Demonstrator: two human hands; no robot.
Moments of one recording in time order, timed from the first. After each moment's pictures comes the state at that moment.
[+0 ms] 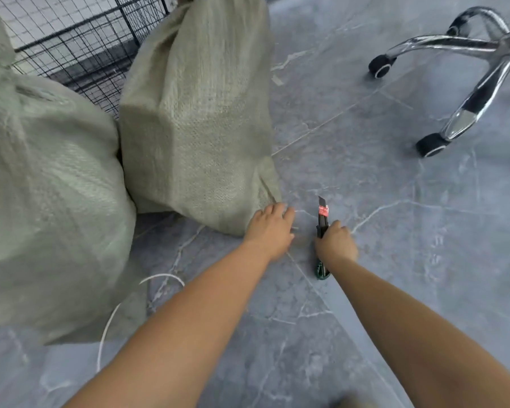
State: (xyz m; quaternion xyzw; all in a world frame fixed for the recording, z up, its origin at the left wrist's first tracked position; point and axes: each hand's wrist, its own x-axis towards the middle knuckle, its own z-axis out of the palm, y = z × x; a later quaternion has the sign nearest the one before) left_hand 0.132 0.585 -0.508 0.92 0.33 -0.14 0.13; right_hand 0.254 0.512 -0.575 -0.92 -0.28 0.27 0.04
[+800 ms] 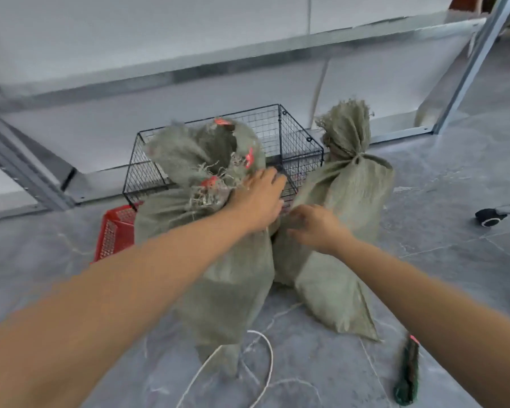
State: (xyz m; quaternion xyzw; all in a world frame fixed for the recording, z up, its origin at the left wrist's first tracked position) left_hand -0.038 0.691 -0.252 0.87 0.48 0.04 -0.09; right_hand 0.107 0.673 -0.314 -0.63 -0.73 0.22 0.14
